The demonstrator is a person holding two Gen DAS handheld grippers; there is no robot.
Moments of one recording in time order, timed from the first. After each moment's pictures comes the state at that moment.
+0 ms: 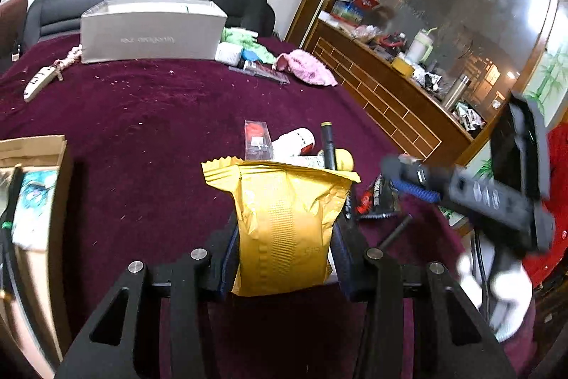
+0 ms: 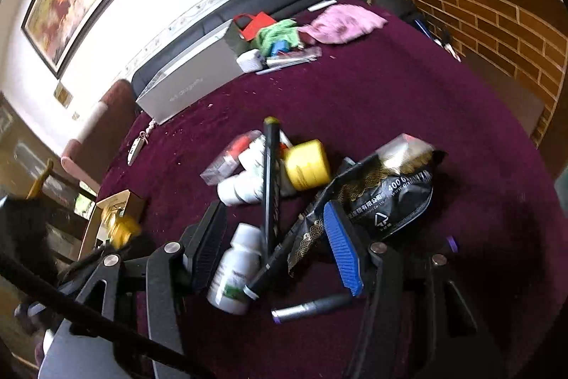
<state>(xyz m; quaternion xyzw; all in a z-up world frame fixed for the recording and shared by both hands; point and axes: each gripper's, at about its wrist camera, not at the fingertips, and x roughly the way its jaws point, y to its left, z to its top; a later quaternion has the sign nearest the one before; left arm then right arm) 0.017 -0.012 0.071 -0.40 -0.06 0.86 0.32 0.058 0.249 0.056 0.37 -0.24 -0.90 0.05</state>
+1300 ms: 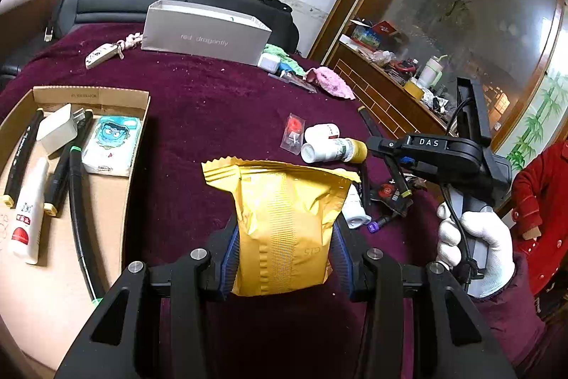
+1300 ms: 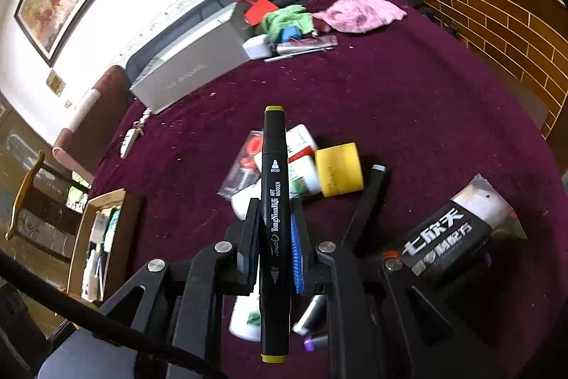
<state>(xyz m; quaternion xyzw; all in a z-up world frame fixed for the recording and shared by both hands) 0.070 -0.086 0.068 -0.38 -0.10 0.88 0.29 0.038 0.220 0.049 0.40 -0.22 -0.89 0.04</state>
